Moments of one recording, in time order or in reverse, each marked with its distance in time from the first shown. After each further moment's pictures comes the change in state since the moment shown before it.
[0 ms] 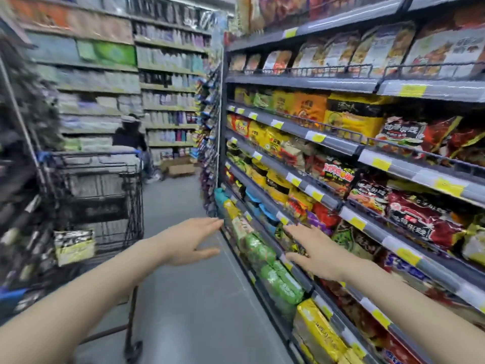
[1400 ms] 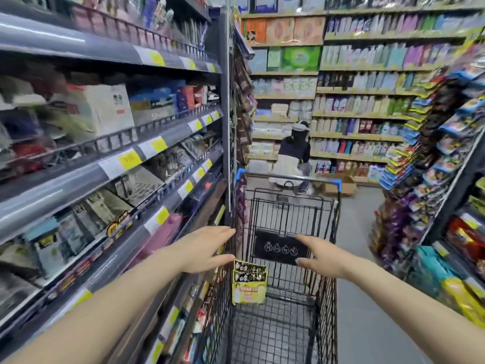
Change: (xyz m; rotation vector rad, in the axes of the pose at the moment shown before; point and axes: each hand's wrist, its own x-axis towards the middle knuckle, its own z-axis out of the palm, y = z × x) left_hand -0.211 -0.624 -0.003 0.042 -0.083 -0.629; right_hand 0.648 -0.478 0.080 0.099 -0.178 -0.483
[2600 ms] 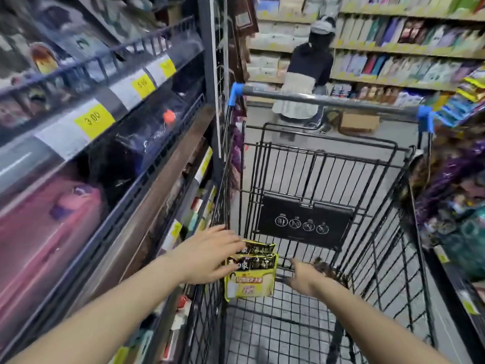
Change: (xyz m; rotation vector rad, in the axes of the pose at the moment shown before) left_hand 0.242 -0.158 0.261 -0.025 -0.187 0.201; right_hand 0.323 0.124 0.263 0.221 -0.387 0.403
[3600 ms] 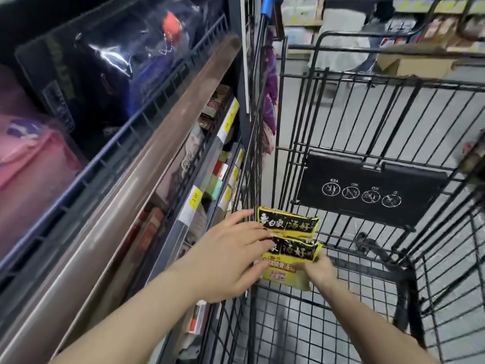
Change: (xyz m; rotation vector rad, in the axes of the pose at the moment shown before) left_hand 0.000 -0.009 0.077 -0.029 0.242 -0.003; right_hand 0.129 0.003 0.126 0.906 0.156 0.268
